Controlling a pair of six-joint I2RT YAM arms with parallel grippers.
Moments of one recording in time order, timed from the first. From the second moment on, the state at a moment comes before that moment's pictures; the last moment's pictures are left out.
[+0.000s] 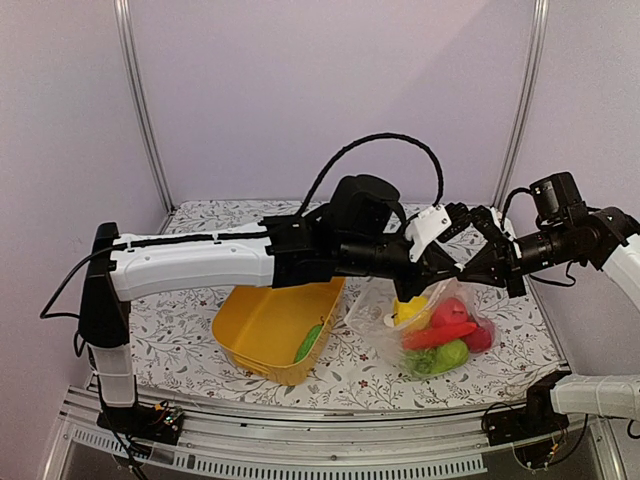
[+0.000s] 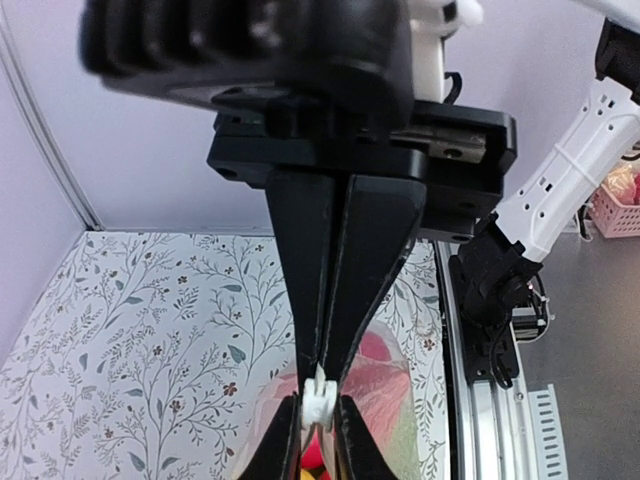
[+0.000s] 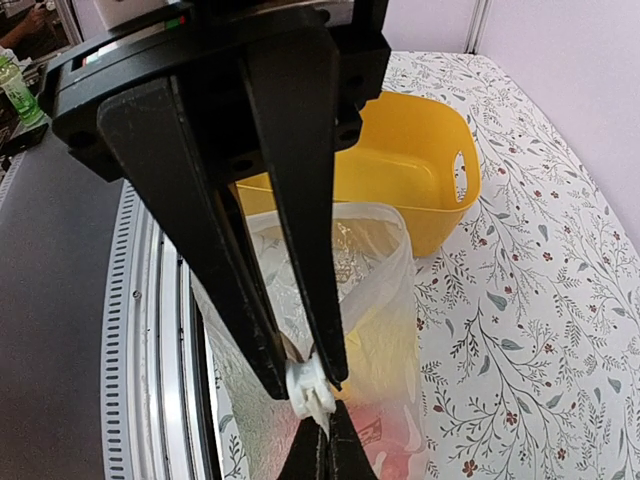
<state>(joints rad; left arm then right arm) -1.23 1.97 1.80 -0.15 0.20 0.15 0.35 1.00 1.12 -0.99 -0.82 -0.74</state>
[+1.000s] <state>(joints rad) -1.21 1.81 1.60 -0.20 0.11 0.12 0.29 0.96 1.12 -0.90 -0.82 -0.70</state>
